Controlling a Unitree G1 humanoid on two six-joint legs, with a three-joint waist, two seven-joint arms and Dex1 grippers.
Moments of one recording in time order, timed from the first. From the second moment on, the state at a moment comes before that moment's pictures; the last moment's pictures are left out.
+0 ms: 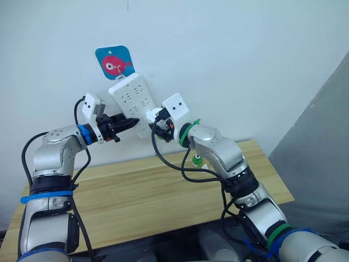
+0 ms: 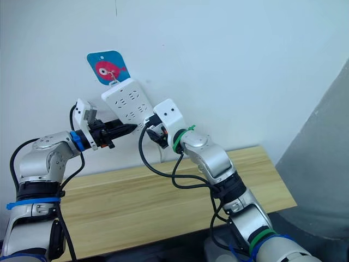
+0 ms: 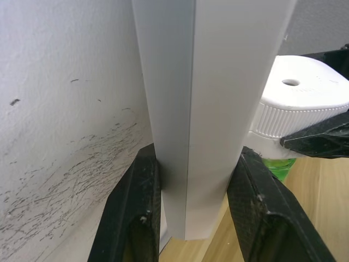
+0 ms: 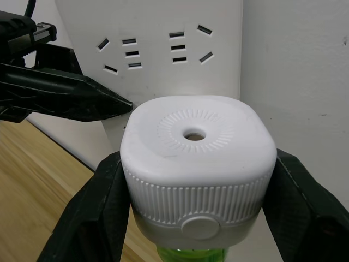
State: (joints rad) left arm -0.60 0.67 0.19 0.35 -0.41 0.45 -1.06; right arm -0.81 0.05 0.33 0.08 0.17 0.74 0.25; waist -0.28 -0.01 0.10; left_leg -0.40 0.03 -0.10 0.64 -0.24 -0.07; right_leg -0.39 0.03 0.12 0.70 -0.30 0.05
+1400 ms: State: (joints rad) left arm -0.34 0.85 0.18 0.28 -0.33 0.21 -1.14; right arm -0.55 -0.35 0.32 -0.51 0.30 0.81 0.61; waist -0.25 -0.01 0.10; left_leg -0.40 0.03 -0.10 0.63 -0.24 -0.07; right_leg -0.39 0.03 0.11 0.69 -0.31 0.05
